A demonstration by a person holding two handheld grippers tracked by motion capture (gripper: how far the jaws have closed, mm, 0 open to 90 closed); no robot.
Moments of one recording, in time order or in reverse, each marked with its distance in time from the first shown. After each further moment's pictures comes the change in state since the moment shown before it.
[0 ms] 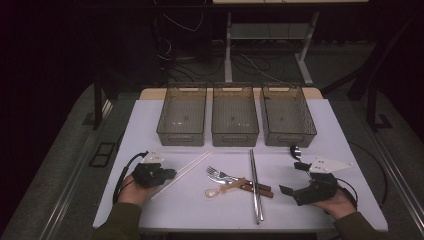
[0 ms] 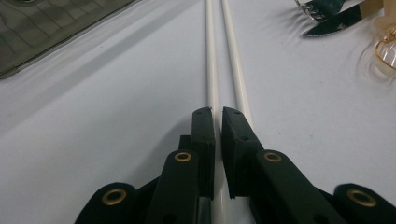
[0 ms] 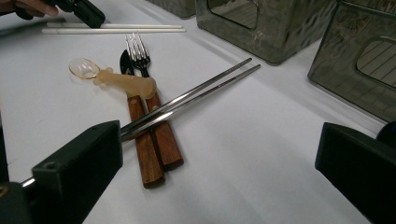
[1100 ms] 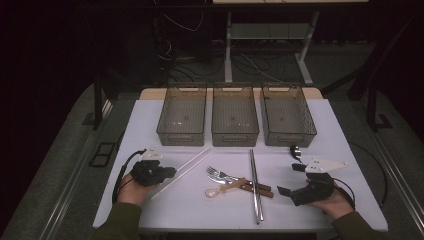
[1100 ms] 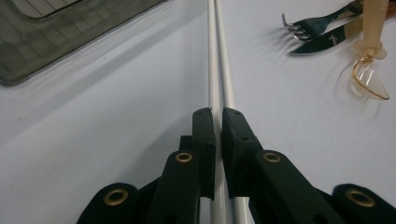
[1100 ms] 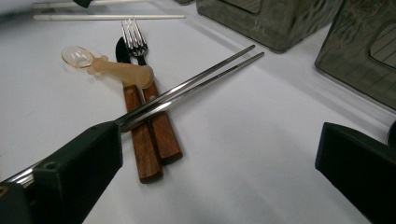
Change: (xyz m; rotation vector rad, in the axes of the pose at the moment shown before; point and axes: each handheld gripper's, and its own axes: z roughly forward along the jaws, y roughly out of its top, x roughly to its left) left arm -0.006 0.011 -0.011 -0.012 -0.006 -0.040; right arm 0.000 -0.002 0.008 0.041 -0.002 0.002
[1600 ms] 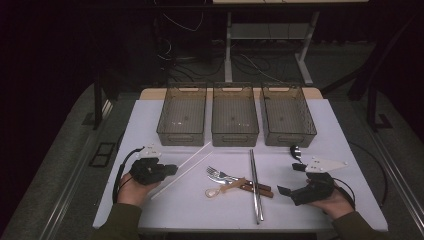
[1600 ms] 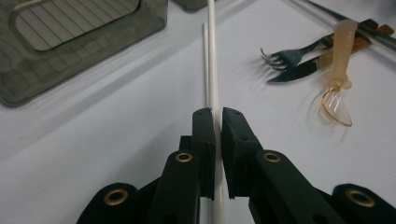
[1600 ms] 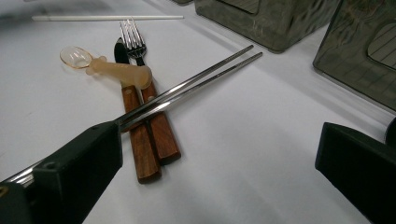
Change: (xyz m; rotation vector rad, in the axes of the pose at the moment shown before) left arm -0.006 0.010 -0.011 -0.066 -0.018 -0.028; right arm -0.001 0.000 0.000 0.000 -0.002 0.003
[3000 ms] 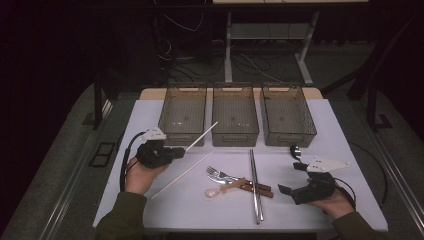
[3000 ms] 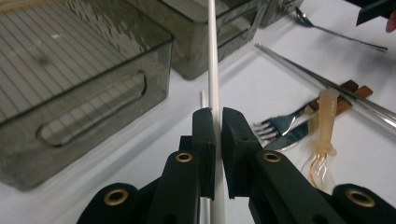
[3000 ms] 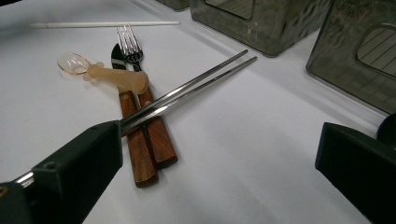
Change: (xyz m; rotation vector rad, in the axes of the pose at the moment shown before) left arm 0.003 0.050 0.002 -0.098 -0.007 -0.009; right arm -0.001 0.000 -0.002 -0.017 -0.009 0.011
